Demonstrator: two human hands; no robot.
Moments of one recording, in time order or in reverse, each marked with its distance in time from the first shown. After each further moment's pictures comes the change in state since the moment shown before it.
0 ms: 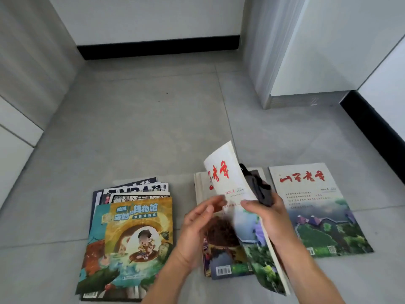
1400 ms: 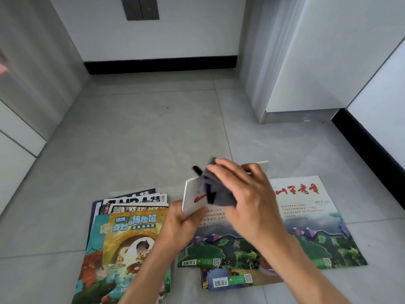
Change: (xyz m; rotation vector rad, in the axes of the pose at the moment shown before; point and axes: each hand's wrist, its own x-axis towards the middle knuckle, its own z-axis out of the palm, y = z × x) left_hand -0.005 0.057 -0.011 0.507 0.145 0.201; right_hand -0.005 -0.064 0.039 -1.111 -0.009 -0.942
